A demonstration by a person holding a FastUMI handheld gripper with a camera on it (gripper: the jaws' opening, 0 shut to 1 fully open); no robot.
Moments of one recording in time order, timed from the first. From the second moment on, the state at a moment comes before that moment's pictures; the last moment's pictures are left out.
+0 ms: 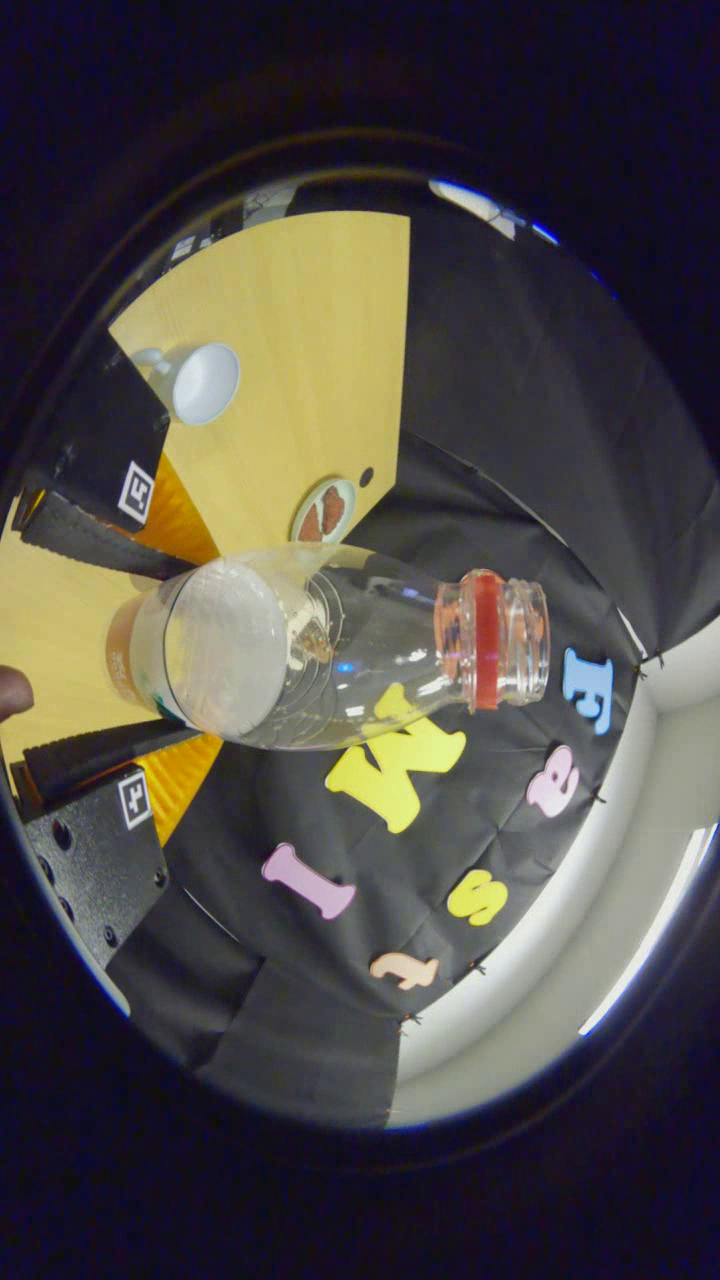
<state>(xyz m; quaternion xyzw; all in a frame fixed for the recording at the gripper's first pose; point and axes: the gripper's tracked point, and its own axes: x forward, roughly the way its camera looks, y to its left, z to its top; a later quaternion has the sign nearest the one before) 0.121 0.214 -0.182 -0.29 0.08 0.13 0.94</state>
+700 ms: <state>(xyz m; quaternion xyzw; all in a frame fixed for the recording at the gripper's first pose) 0.162 0.213 -0.188 -0.05 0.11 0.20 0.97</state>
